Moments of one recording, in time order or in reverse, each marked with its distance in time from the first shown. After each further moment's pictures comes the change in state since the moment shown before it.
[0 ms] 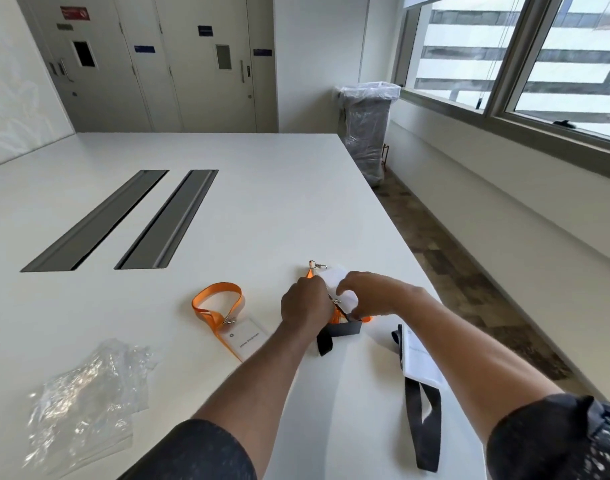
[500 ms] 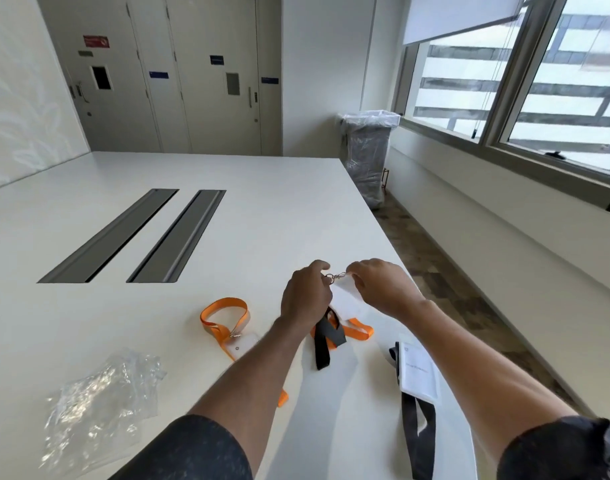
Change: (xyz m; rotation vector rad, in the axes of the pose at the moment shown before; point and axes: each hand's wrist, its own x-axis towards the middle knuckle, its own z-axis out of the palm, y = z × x) left_hand 0.001 0.007 -0.051 -0.373 0.141 0.100; right_hand -0.027 -0.013 -0.041 -0.134 0.617 -0.020
